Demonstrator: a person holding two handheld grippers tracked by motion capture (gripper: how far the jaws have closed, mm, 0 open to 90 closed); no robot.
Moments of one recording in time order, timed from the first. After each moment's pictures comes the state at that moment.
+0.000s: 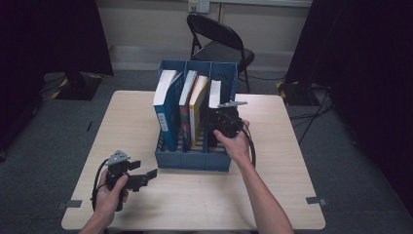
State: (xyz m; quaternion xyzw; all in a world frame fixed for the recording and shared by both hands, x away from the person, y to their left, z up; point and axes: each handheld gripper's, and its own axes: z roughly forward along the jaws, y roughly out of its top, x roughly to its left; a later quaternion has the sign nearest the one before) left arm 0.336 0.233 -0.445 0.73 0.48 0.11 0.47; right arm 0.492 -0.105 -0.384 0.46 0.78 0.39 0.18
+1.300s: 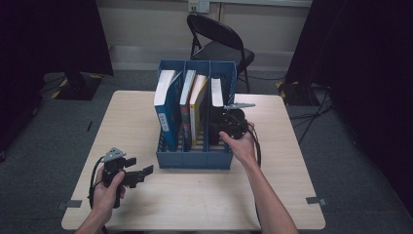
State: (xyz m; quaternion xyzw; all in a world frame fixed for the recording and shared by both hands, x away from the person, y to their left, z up) left arm 0.343 0.245 -0.443 0.72 0.50 0.13 0.47; right arm 0.487 -0.122 -0.387 0.45 0.77 0.42 0.16
